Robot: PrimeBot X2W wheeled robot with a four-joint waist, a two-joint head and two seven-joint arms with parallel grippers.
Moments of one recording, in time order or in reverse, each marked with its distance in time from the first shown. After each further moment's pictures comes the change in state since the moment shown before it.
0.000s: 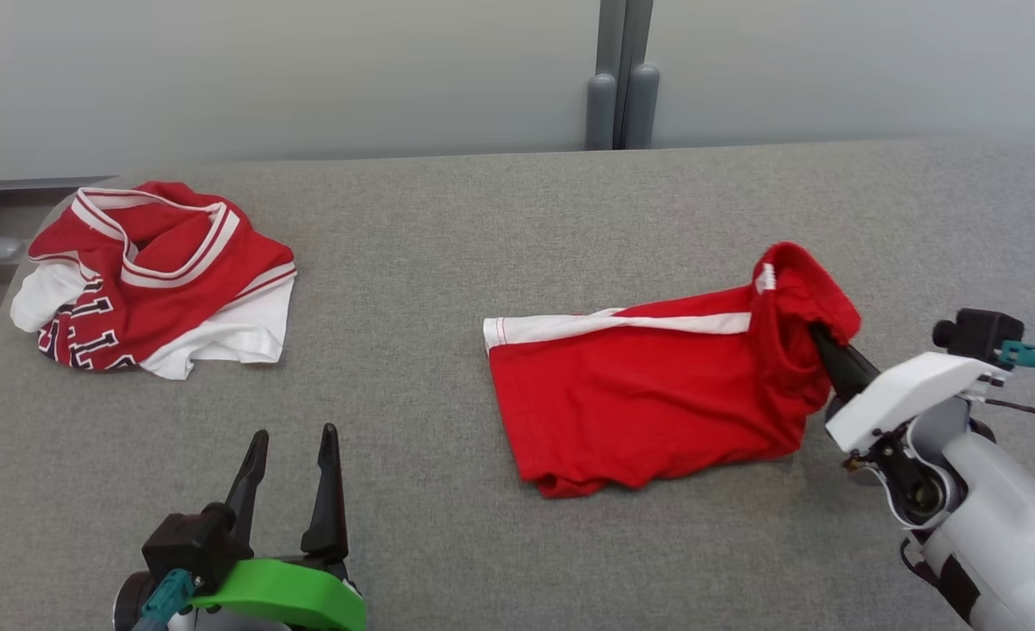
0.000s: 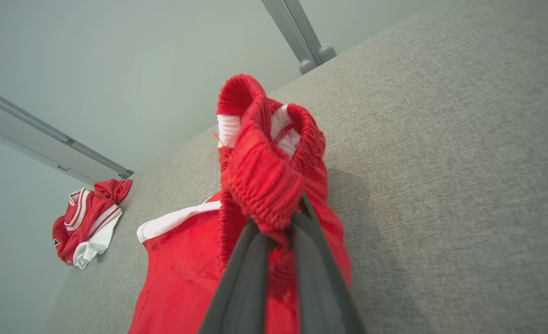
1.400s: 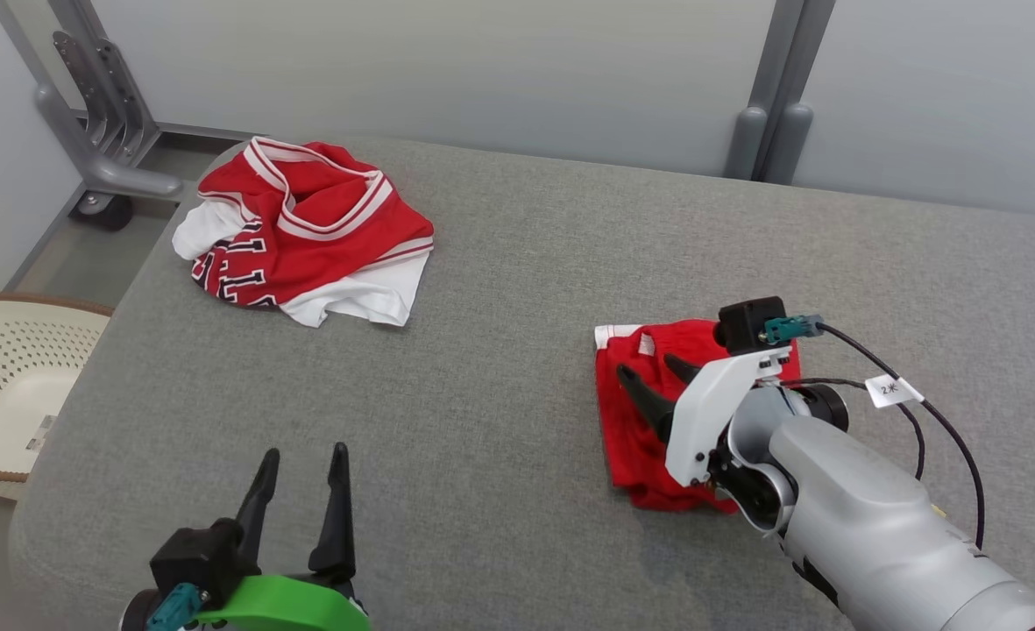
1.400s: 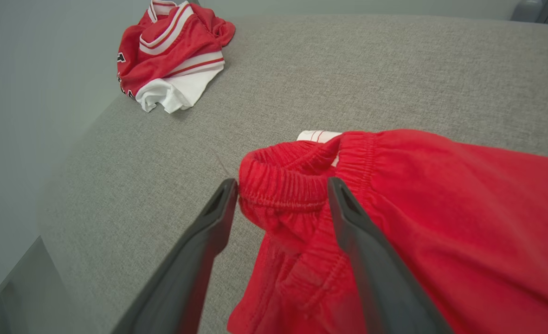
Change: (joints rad) left arm 0.042 -0.007 -0.015 -0.036 0.007 0.000 0.036; right arm -0.164 0.199 0.285 0.129 -0.220 -0.082 0.120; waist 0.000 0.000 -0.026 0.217
